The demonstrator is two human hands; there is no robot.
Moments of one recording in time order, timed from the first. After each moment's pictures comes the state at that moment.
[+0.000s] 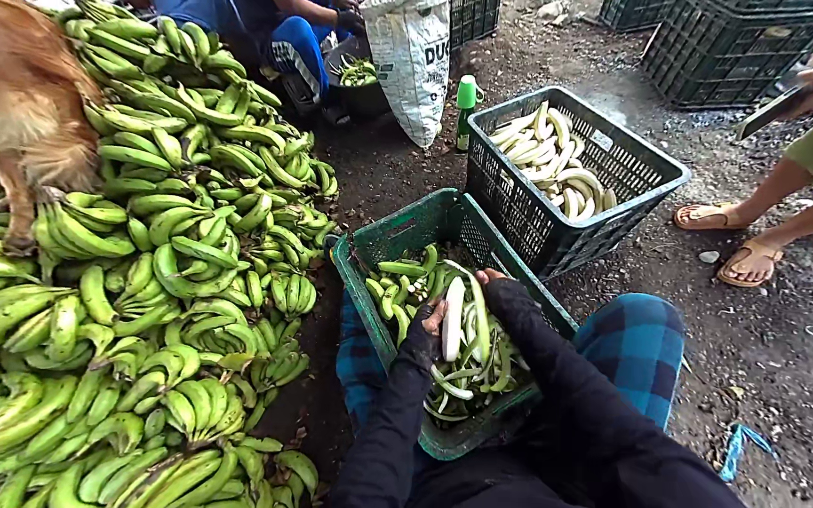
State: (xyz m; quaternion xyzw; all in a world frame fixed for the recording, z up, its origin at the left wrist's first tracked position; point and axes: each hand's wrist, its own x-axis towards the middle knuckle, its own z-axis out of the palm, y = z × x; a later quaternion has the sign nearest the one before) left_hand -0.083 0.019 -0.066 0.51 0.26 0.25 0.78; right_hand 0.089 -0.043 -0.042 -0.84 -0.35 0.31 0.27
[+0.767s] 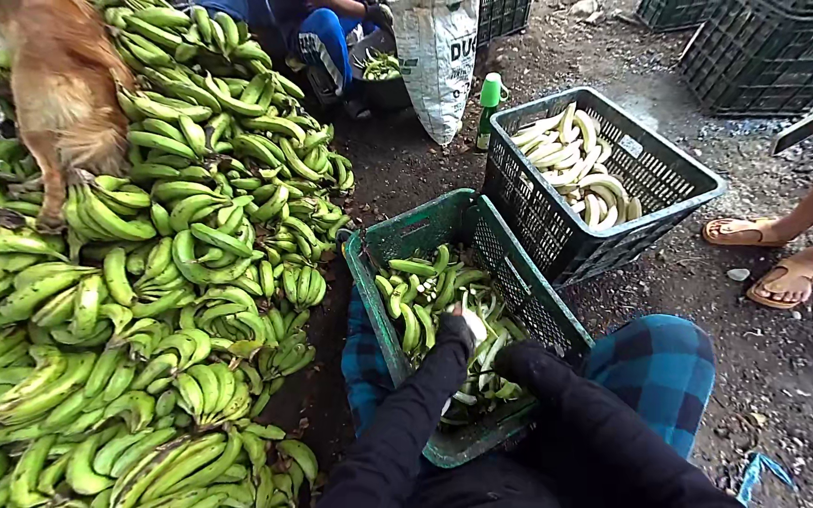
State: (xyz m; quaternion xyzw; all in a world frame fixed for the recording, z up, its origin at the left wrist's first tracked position) left_hand -0.022 -0.005 -0.049 0.52 0.56 0.11 0.64; right_hand 0.049 -0.089 -0.067 -0.73 -0.47 0.42 -0.28
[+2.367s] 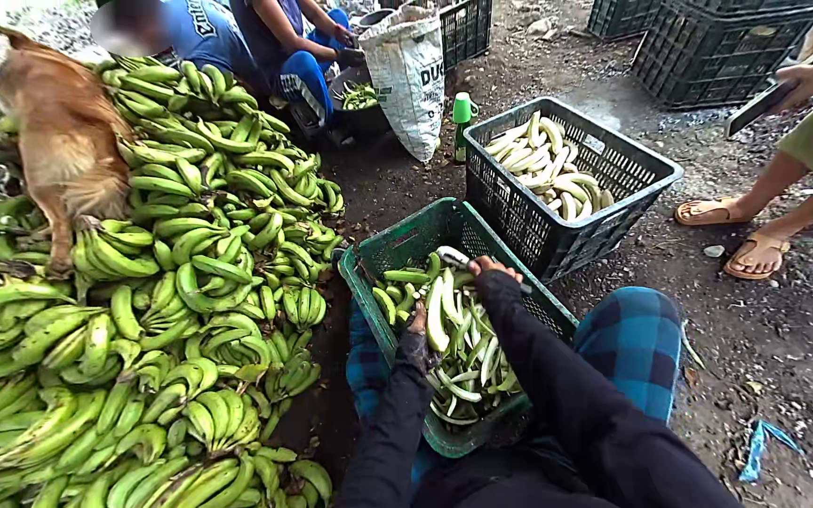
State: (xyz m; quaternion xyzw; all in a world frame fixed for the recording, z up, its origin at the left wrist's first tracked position) left_hand -0.103 0.009 -0.045 0.50 0.47 0.26 0.68; right_hand 0.089 -0.025 -0.051 -0.88 -0.32 0.21 0.29
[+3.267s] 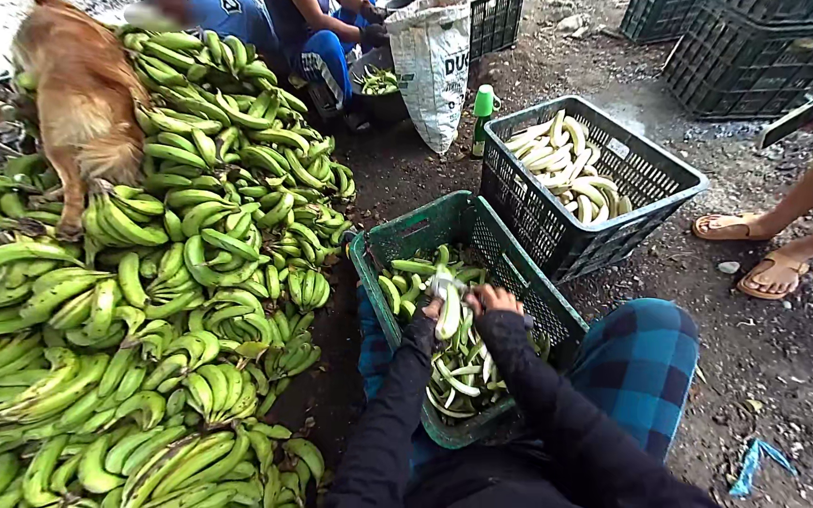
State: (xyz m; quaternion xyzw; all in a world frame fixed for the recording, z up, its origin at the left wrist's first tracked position) left_hand -0.096 0.022 -0.040 0.60 0.38 0.25 0.66; right_hand 0.021 -0.072 -0.025 -0.86 -0.38 0.19 0.29
